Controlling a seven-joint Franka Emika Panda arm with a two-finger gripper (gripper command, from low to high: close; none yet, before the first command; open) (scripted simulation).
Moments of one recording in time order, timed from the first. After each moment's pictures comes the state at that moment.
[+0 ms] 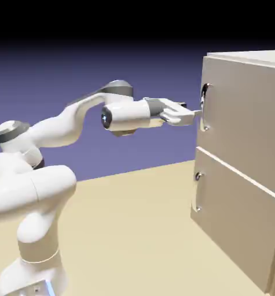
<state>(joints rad) 1.74 1.64 -1.91 -2.43 2.59 2.43 2.78</state>
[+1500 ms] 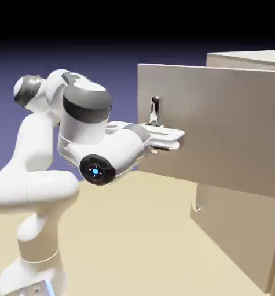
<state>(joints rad) 1.27 1.06 -2.55 -2.81 1.80 0.70 1.98</state>
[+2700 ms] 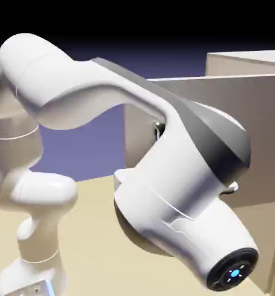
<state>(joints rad) 1.07 -0.25 -2.25 -1.82 0.82 0.70 1.70</state>
